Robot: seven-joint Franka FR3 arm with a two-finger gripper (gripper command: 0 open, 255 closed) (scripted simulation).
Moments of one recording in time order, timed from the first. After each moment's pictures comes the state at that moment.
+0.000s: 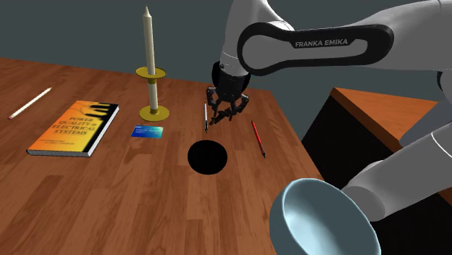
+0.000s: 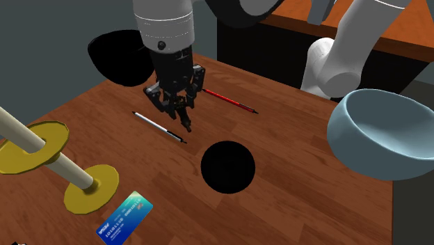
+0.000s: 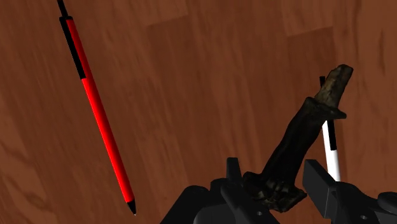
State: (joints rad) arm -0.13 -0.20 0.51 -2.06 0.09 1.91 1.18
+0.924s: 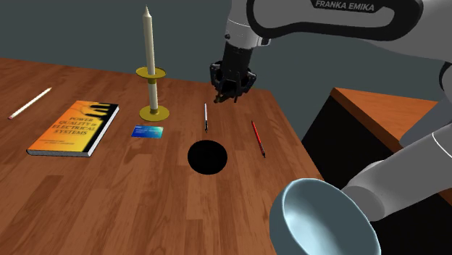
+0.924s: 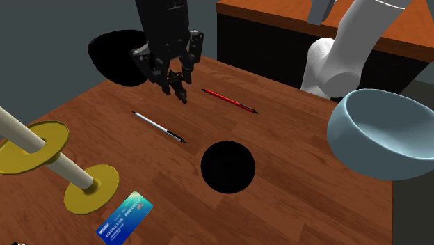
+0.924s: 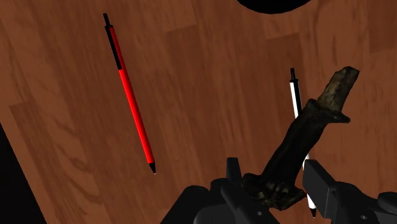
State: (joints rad) arm -0.14 -0.20 0.50 -1.88 0.09 1.72 1.18
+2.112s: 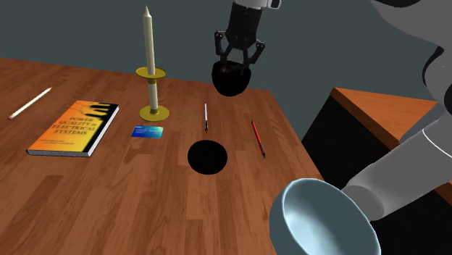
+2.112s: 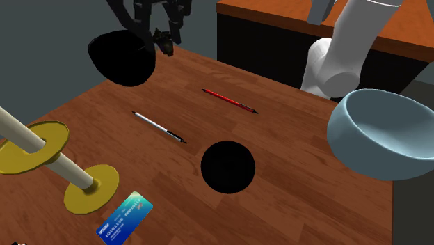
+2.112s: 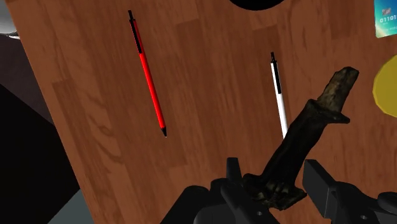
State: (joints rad) arm -0.15 -0.12 0.50 -1.57 0.05 1.49 1.18
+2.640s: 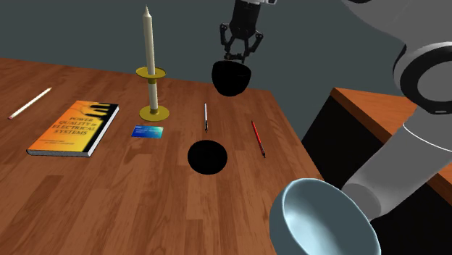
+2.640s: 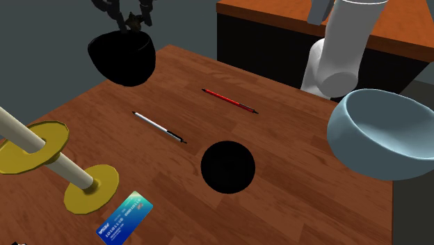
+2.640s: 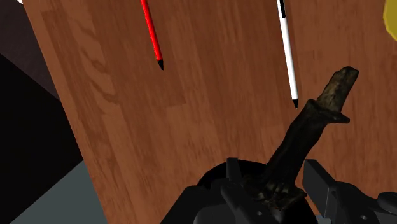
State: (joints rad) arm -0.20 0.06 0.44 -1.37 -0.03 1.45 1.07
